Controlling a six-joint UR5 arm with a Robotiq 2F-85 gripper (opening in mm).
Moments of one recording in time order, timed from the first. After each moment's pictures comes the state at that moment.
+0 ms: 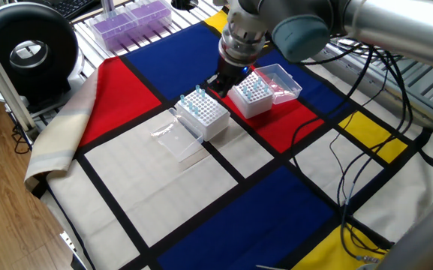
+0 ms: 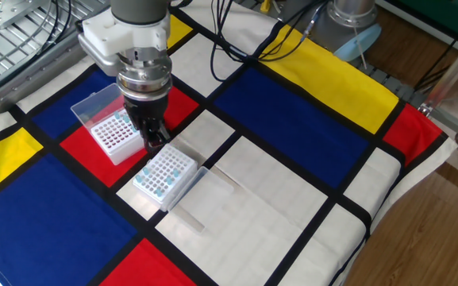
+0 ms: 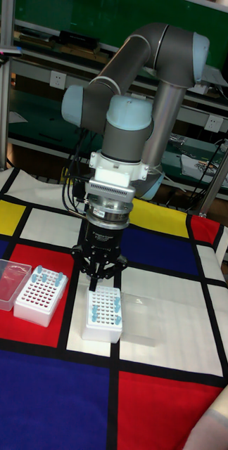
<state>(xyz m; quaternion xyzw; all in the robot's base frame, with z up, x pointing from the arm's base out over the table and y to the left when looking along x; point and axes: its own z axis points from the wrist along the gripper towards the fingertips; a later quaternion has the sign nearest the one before) 0.581 -0.003 0.091 0.10 0.99 0.03 0.10</state>
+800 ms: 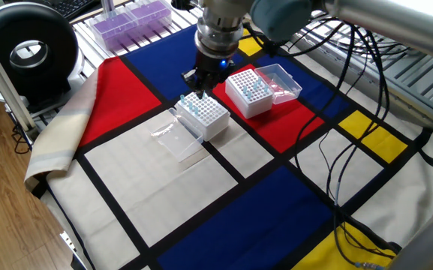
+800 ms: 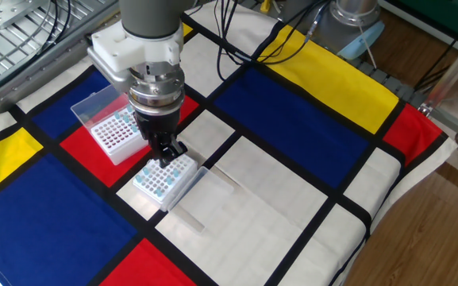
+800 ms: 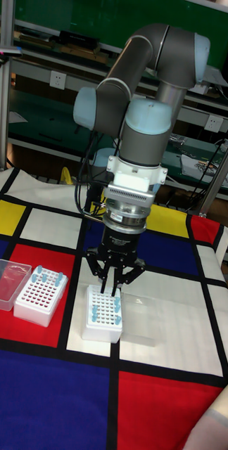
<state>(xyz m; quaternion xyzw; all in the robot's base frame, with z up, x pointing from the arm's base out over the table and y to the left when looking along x) 0.589 0.031 0.095 0.10 0.99 0.04 0.09</state>
